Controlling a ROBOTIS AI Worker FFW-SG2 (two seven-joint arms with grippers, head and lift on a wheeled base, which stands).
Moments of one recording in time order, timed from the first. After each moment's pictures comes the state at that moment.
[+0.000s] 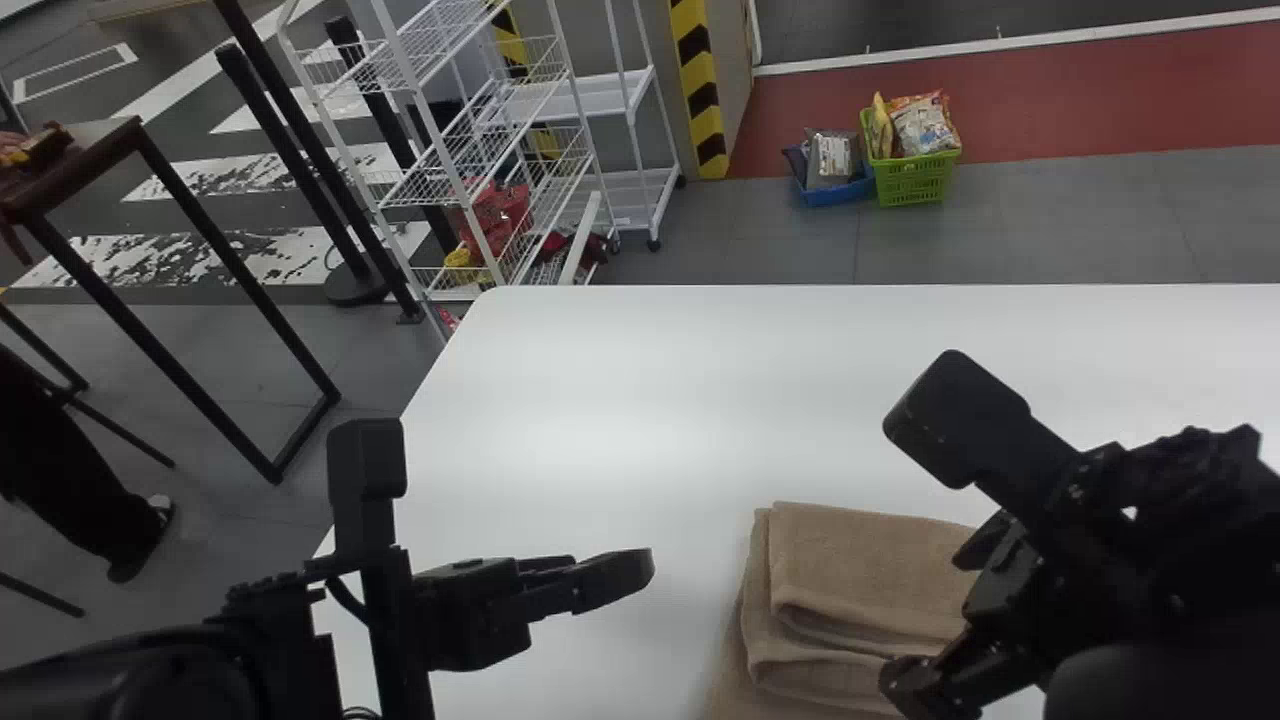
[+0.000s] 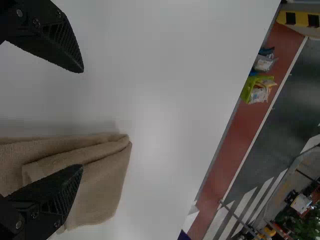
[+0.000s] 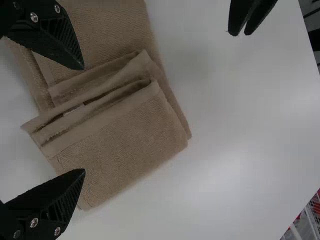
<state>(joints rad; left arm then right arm) 0.31 0.03 0.49 -2.51 0.38 1.55 -0.45 -0.25 -0.20 0.85 -2.13 0.94 1.55 1.36</state>
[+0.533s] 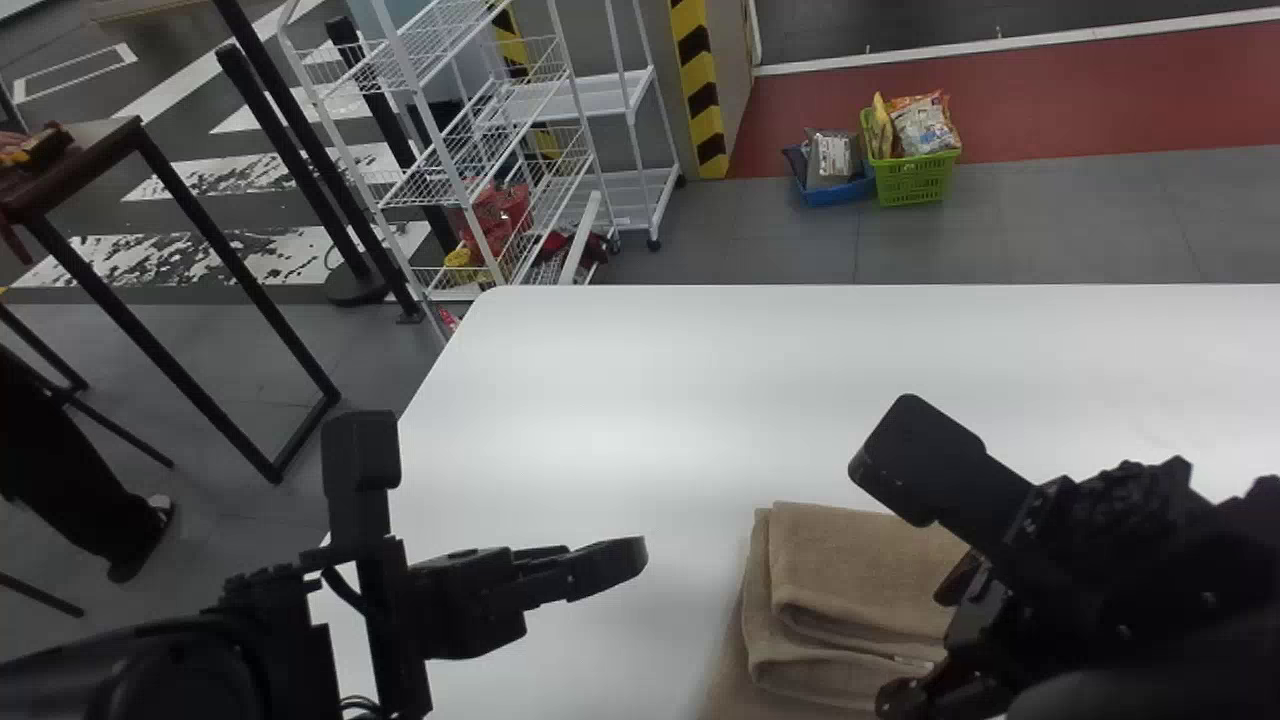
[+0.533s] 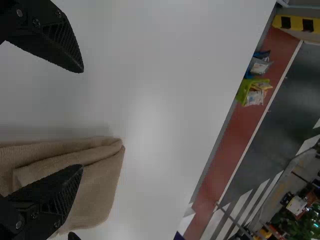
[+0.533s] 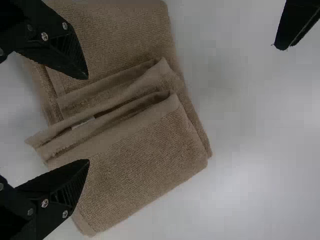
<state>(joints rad) 0.29 0.03 0.50 -2.50 0.38 1.55 -0.45 -0.26 -0.20 0.92 -2.08 0.98 1.55 1.36</state>
